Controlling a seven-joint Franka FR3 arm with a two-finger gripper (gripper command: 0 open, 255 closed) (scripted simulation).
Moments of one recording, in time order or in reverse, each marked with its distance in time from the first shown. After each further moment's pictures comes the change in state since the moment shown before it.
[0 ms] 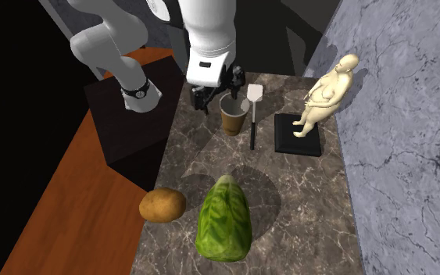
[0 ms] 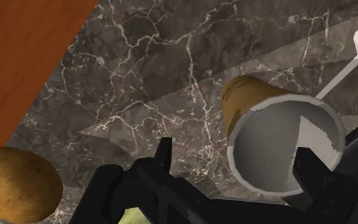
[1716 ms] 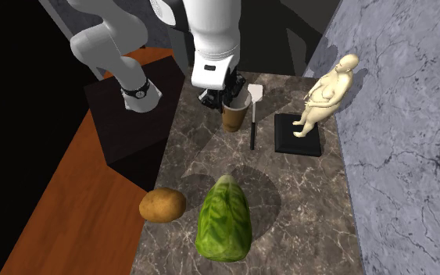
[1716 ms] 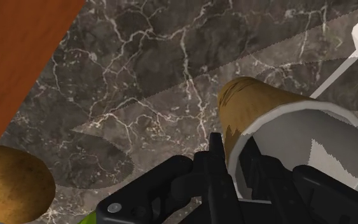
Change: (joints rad) arm 0.002 0.027 0.009 0.010 -0.002 0.019 0.012
